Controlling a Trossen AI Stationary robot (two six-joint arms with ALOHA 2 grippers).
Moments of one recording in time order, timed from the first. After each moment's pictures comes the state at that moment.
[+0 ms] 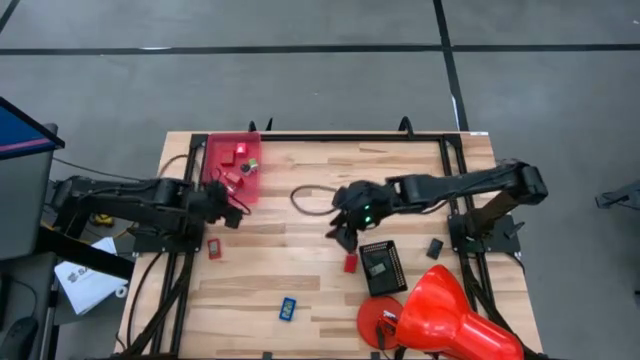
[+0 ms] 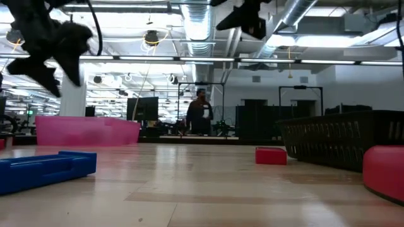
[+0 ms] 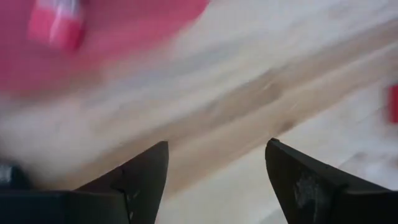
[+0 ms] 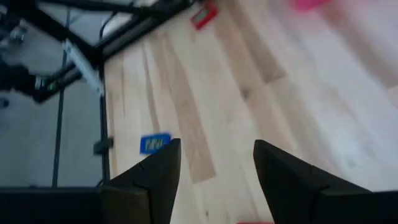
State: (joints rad) left arm -0.02 0.75 0.63 -0.98 -0.21 -1.22; right arm 0.11 1.56 1.35 -0.52 -0.06 0.57
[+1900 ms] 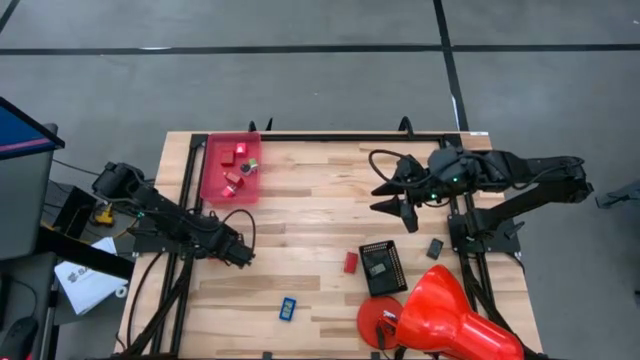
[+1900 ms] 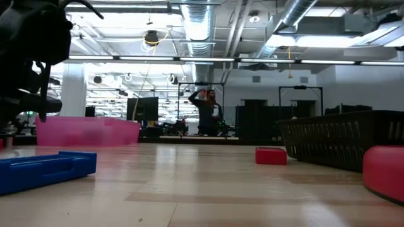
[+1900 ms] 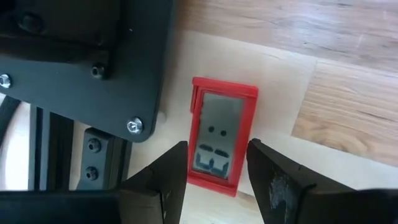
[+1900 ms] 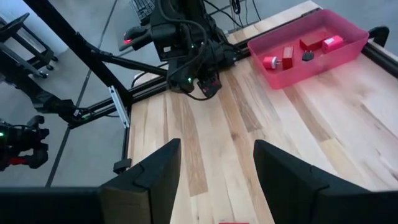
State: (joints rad) left arm -0.42 1.42 0.63 -1.08 0.01 -2.20; right arm 0.13 1.13 1.35 -0.69 0.08 0.44
